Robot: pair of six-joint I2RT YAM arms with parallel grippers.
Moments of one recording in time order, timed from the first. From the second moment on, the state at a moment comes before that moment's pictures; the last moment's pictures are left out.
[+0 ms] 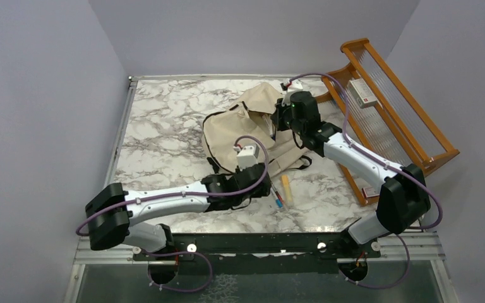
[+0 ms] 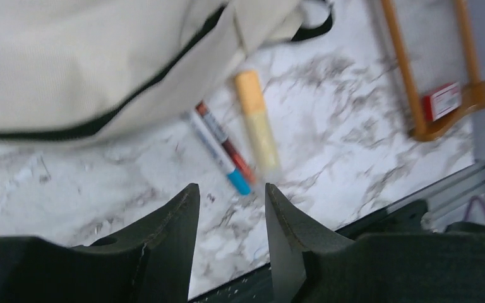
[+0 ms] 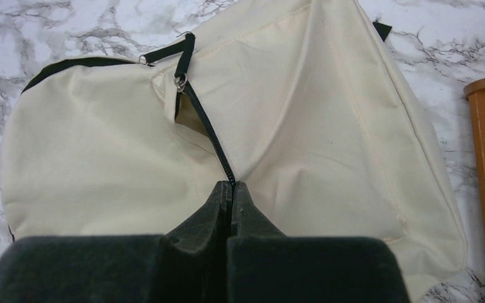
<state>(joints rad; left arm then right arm) -1.14 1.31 0.89 -0.24 -0.42 -0.98 0.57 1.52 1.16 -0.06 0.10 0.20</state>
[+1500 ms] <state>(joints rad) -1.23 1.82 1.11 -0.41 -0.46 -1.06 0.57 1.48 1.05 -0.02 0.14 0.21</state>
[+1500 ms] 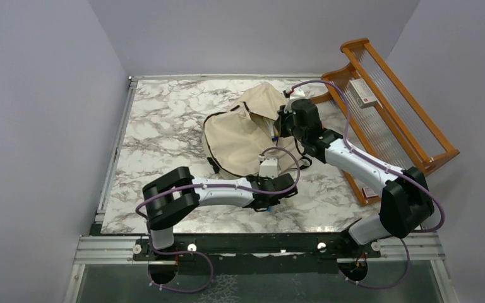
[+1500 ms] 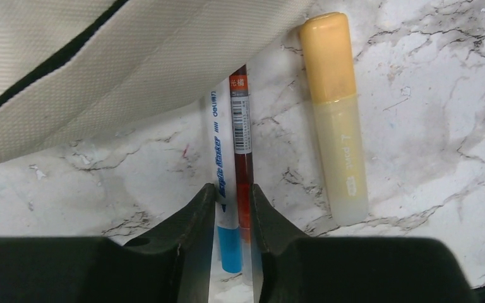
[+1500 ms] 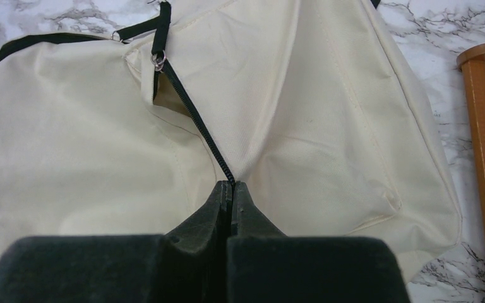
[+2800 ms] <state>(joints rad) -1.23 1.55 0.92 -0.38 -0.34 -0.73 0.57 1.48 1.05 -0.05 0.07 0.24</state>
